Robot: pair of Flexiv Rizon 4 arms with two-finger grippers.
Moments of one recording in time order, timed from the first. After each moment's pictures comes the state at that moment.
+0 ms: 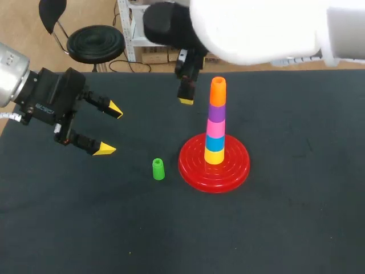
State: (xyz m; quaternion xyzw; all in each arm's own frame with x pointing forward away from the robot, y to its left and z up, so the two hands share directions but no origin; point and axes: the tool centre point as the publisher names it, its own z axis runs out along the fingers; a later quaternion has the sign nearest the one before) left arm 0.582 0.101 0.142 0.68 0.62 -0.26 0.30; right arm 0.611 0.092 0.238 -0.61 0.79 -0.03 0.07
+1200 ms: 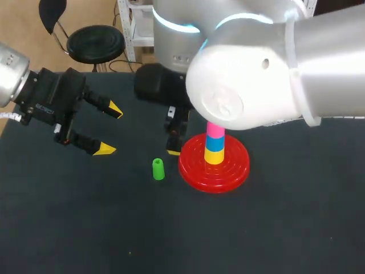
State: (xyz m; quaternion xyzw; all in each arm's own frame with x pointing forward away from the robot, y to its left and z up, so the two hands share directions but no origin) left arm 0.582 0.101 0.142 0.68 0.62 -0.26 0.30; right arm 0.565 0.117 0.146 -0.63 0.77 0.03 0.04
